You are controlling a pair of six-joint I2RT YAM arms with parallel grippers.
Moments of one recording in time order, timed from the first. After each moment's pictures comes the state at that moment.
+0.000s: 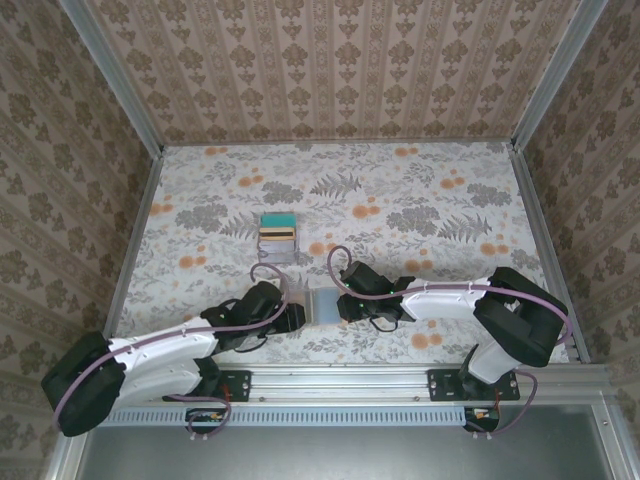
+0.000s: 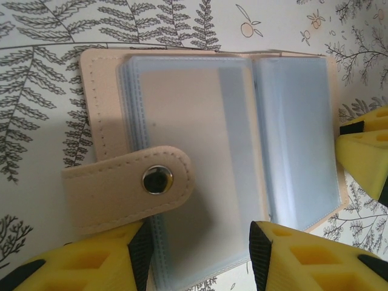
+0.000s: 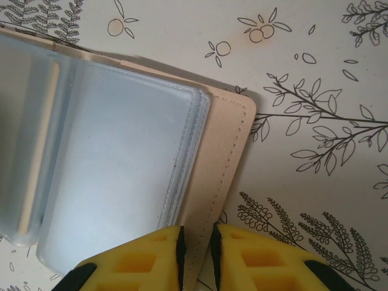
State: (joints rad) left arm -0.93 1.01 0.27 -0.11 0.05 -0.90; right arm 0.90 1.55 0.67 -0.13 -0.02 0.64
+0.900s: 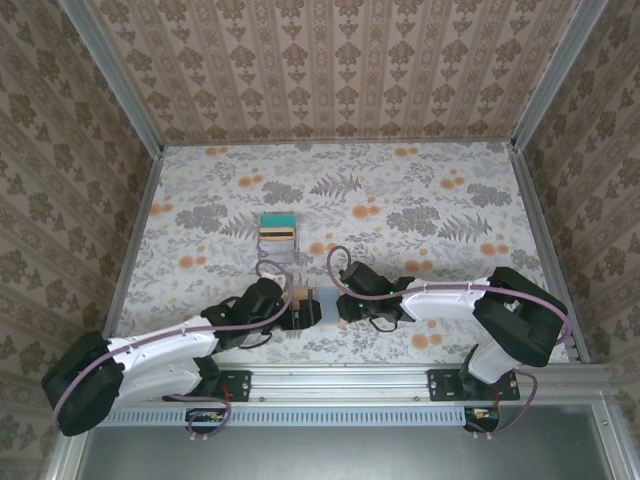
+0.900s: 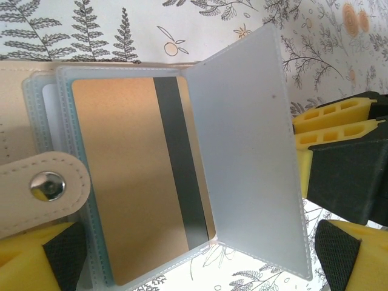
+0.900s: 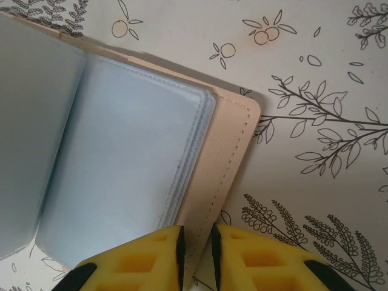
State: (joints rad) left arm -0.94 1.00 0.29 -0.05 0.10 -0.87; right arm 0.91 1.56 0.67 -0.13 -0.02 0.64
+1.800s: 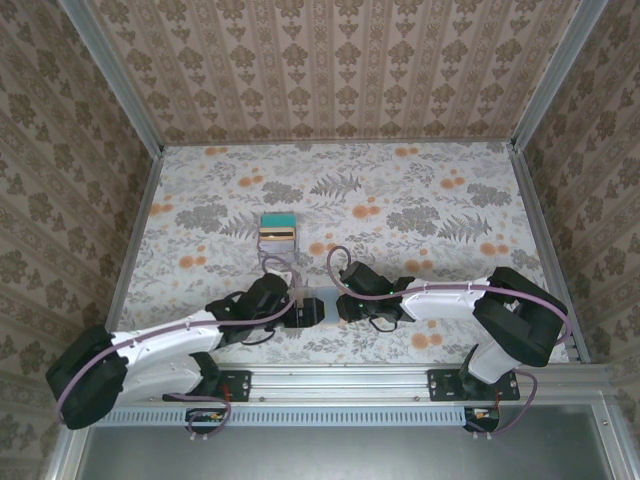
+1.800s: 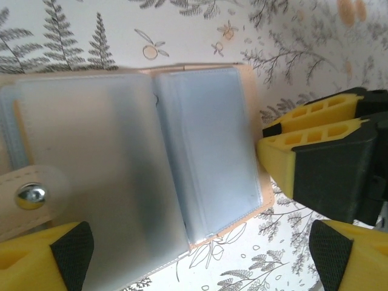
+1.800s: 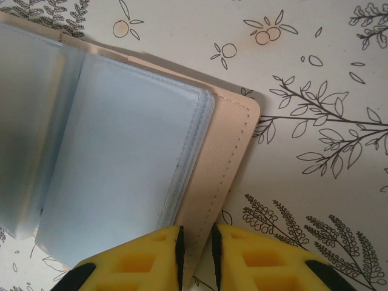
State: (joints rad) left arm -0.96 1.06 0.36 -0.09 0.11 -0.84; right arm 0.91 1.56 0.67 -0.13 -0.02 0.64
